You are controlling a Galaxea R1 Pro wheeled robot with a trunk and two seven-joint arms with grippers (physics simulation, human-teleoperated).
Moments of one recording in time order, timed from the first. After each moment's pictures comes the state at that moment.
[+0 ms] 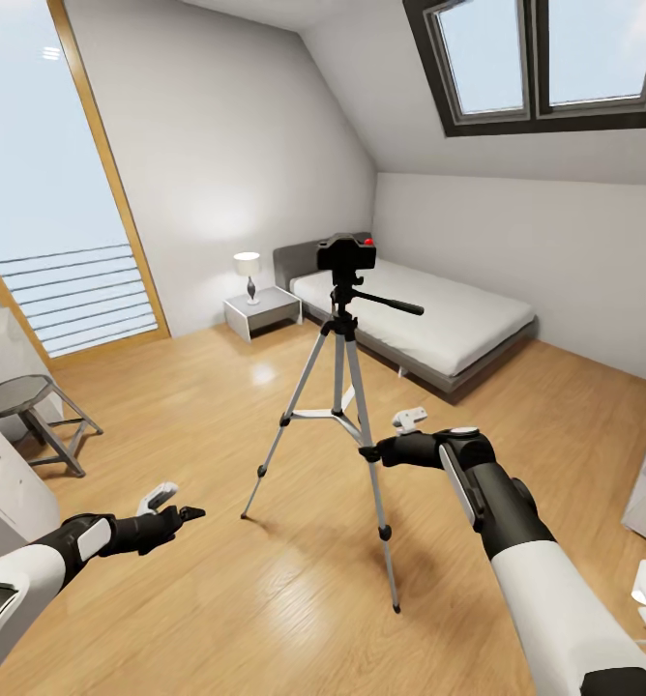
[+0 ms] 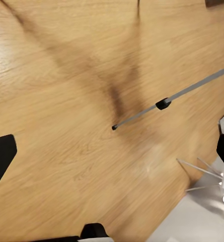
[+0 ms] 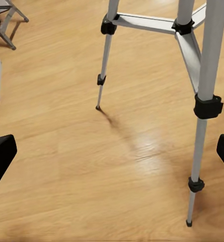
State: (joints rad) left arm -0.94 0.30 -0.20 0.00 0.60 0.48 -0.62; right arm -0.78 -0.01 0.08 -1.05 0.12 0.76 0.57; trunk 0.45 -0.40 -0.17
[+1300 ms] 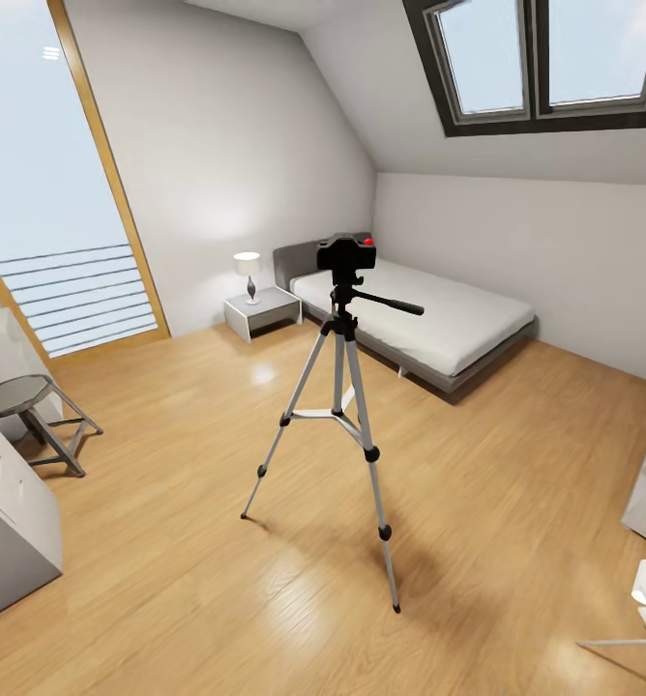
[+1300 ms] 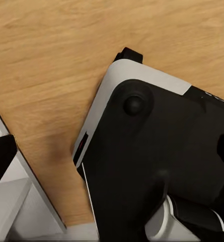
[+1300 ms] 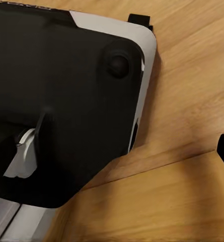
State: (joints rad) left arm -0.33 0.17 -0.21 0.00 0.60 0.20 -0.10; right arm -0.33 -0.15 0.07 0.03 0.10 0.17 0.34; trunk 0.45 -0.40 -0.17
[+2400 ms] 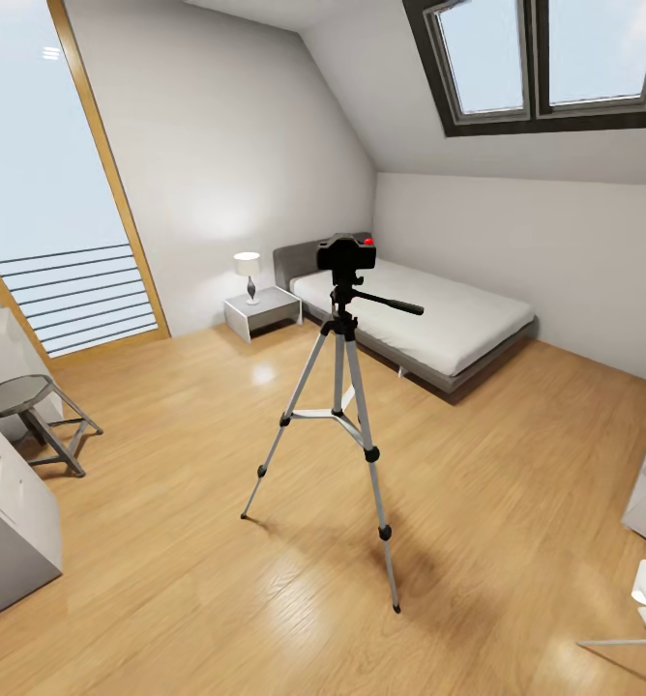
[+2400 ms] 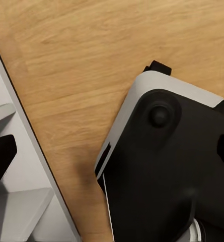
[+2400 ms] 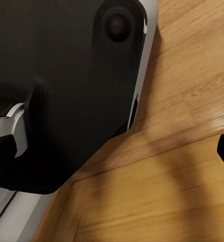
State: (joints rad) left arm -0.28 0.09 -0.21 0.00 0.60 0.04 0.10; right arm -0.21 -0.14 0.06 0.03 0.10 0.05 0.29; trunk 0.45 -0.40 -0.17
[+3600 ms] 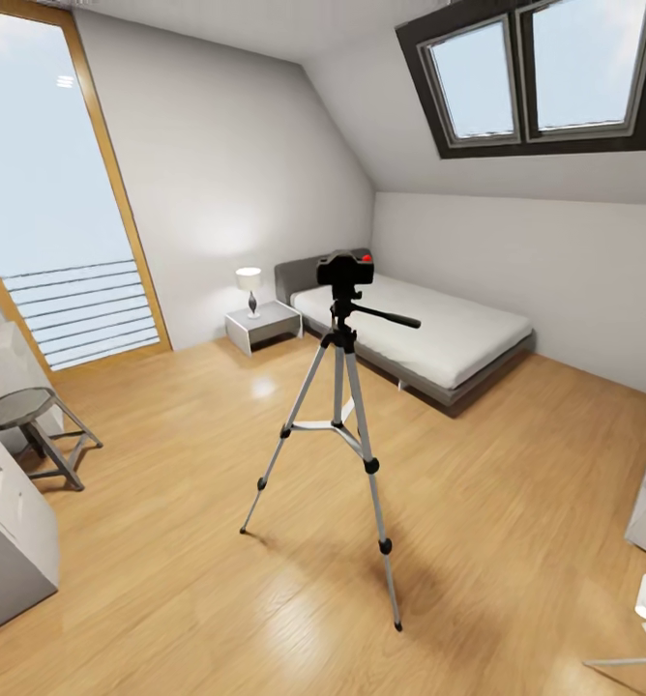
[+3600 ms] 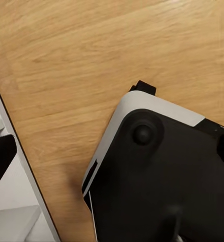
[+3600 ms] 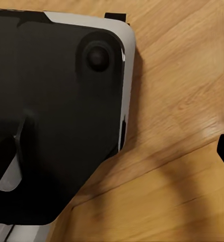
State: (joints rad) left arm -0.28 0.08 -0.20 0.00 0.61 0.00 0.10; right arm -0.21 -0.14 -0.02 0.03 0.09 0.04 0.22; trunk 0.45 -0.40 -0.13
